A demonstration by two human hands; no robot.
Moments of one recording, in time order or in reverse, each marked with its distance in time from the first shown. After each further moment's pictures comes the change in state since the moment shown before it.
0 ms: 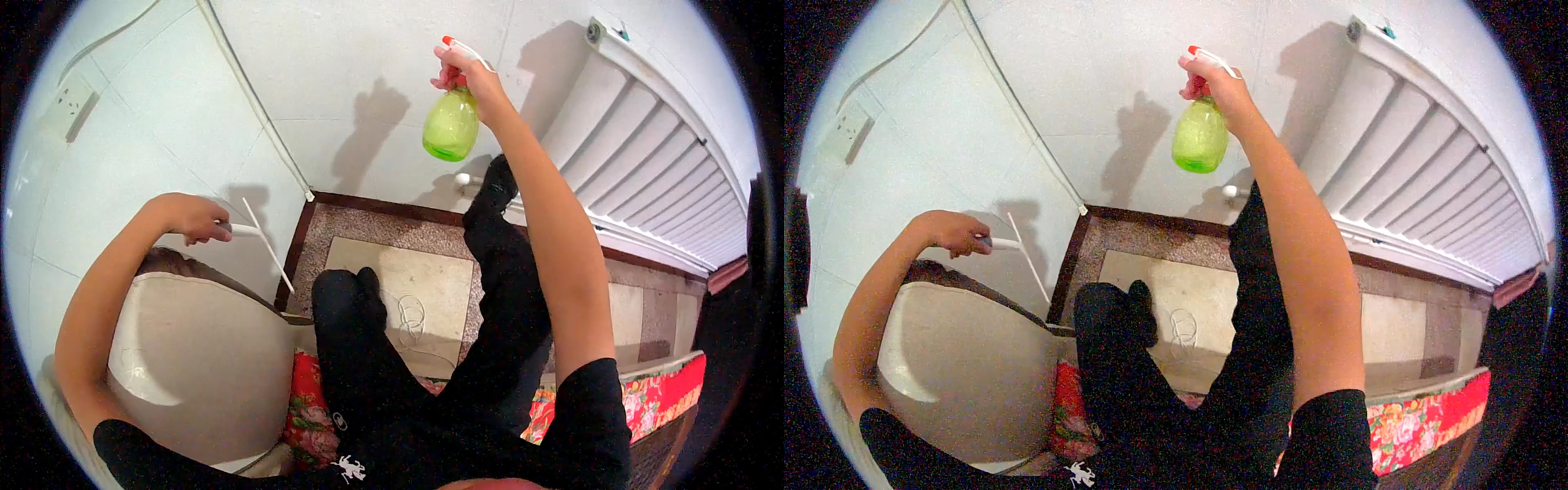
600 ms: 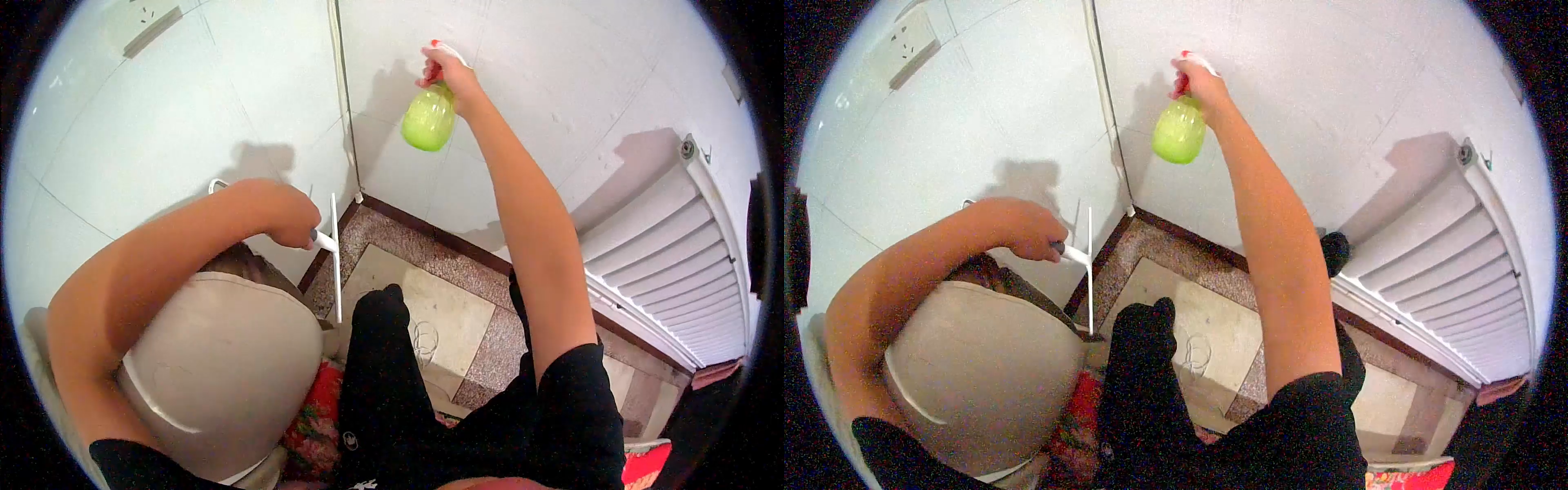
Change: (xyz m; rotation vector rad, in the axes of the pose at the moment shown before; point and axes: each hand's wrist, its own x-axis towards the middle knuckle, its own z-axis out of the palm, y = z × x) left_hand 0.023 -0.001 0.015 0.343 0.087 0.183; right_hand 0.122 0.061 0.199 0.114 -0.231 0.170
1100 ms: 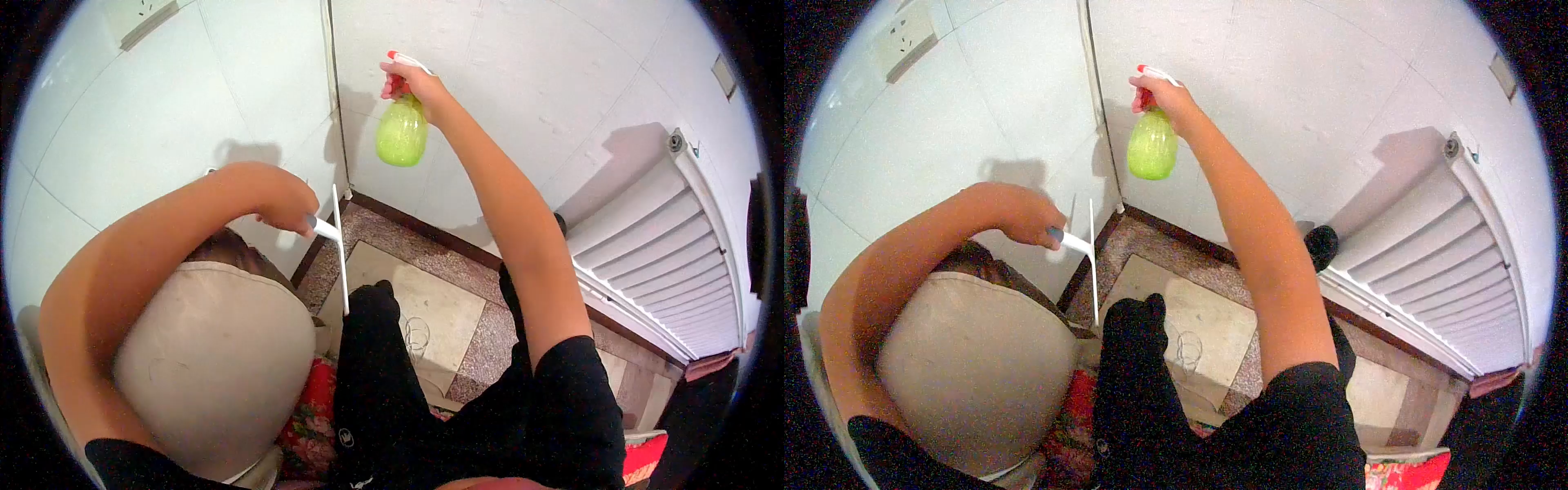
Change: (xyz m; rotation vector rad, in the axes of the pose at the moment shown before) left_hand 0.015 -0.012 -0.001 -0.057 -0.039 0.062; right_hand -0.019 0.021 0.029 -0.125 -0.148 0.030
